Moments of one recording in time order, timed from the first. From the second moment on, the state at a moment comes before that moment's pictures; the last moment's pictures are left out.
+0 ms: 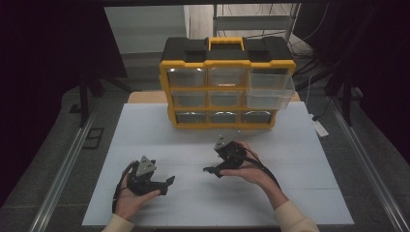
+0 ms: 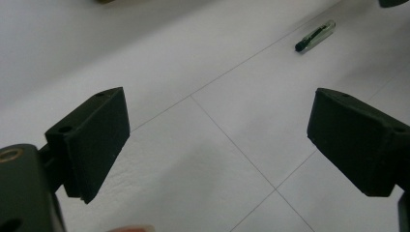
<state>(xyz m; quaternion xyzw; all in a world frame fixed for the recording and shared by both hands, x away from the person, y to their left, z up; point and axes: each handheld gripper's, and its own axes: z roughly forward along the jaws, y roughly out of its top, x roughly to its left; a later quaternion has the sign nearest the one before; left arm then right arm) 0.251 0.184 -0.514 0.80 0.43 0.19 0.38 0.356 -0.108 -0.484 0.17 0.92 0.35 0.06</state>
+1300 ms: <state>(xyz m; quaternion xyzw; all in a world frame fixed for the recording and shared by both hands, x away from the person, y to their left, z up) 0.250 0.185 -0.515 0.80 0.43 0.19 0.38 0.365 -0.090 -0.516 0.13 0.95 0.27 0.05</state>
